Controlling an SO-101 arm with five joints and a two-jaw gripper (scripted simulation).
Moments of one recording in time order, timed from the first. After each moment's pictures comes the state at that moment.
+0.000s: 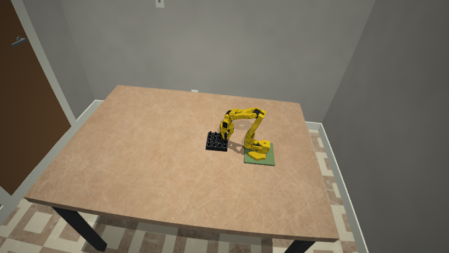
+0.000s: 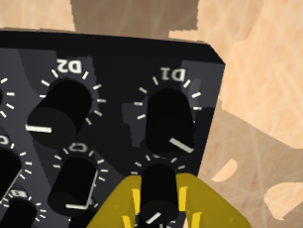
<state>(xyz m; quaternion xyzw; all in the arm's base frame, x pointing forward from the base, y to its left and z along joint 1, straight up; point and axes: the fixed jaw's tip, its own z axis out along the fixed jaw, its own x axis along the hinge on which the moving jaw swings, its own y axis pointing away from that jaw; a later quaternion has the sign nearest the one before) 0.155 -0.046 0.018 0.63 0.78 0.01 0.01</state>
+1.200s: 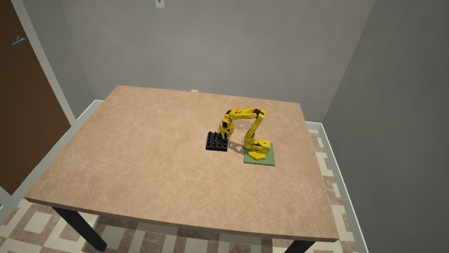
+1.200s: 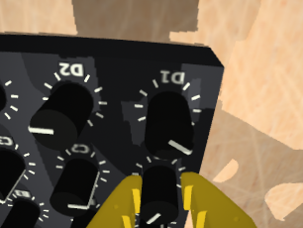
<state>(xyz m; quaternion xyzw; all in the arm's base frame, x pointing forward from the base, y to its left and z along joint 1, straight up) 0.155 -0.047 0.018 0.63 0.77 0.01 0.01</state>
